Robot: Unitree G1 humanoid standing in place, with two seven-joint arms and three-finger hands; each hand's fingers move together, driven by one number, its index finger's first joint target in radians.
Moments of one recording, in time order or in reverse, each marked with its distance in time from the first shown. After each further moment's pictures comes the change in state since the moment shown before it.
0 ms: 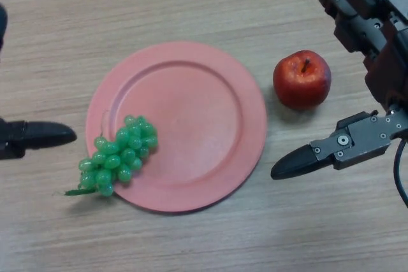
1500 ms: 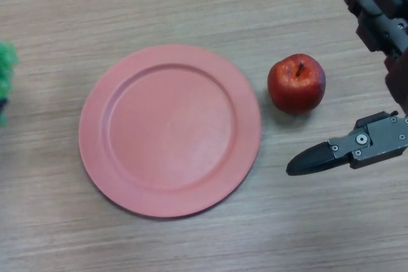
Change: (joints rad) left arm -0.118 0.166 -0.164 0.546 0.922 -0.453 0.158; right arm 0.037 -0.022 -0.047 -0.023 0.024 -0.032 -0.019
